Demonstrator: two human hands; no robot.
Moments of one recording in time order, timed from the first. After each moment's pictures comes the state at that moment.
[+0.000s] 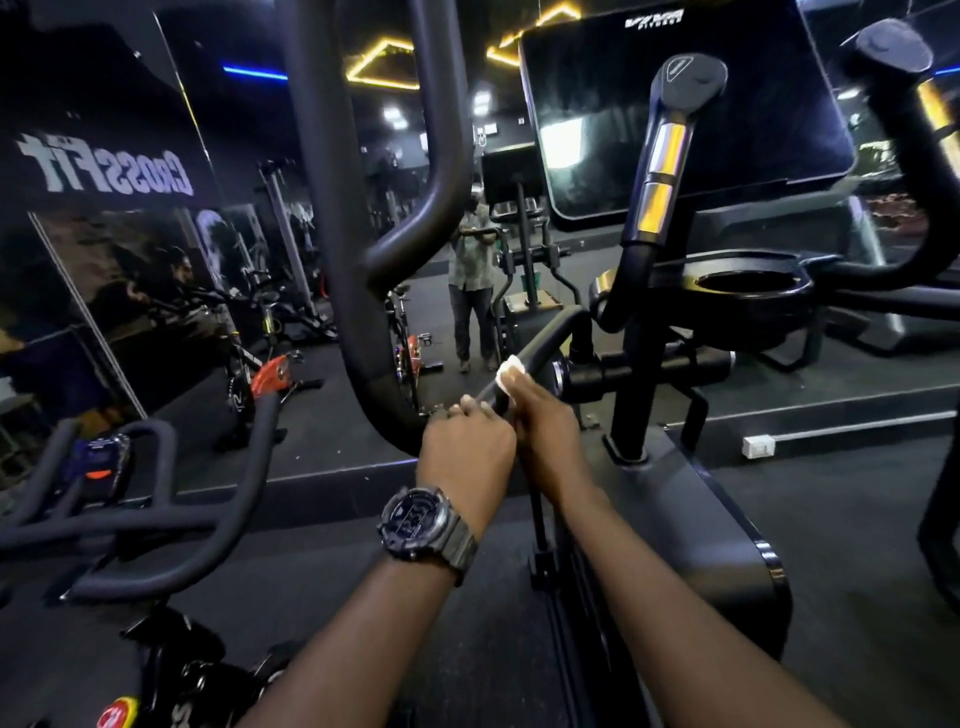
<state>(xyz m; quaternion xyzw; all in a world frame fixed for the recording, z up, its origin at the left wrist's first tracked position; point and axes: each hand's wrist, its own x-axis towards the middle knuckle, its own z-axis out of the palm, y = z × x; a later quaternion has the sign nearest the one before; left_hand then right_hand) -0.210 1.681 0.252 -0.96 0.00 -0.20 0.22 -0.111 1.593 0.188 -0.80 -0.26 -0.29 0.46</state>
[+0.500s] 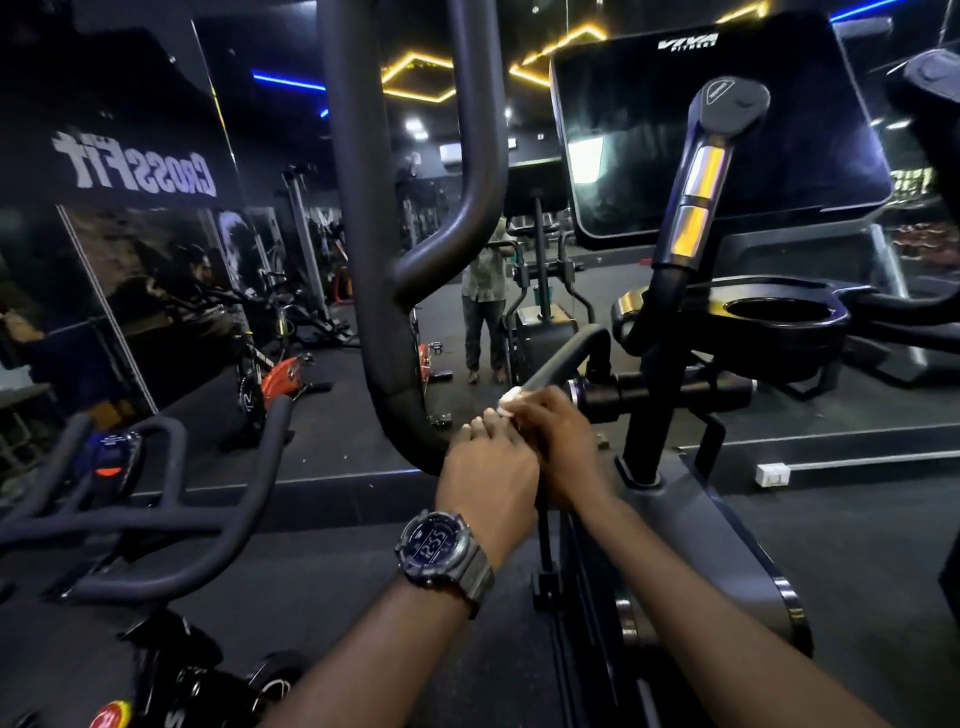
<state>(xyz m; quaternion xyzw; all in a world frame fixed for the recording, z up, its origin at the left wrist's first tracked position) -0.209 1.678 0.250 -0.96 0.01 -0.18 0.22 -0.091 1.591 0.198 -0.81 -0.30 -0.27 0.41</state>
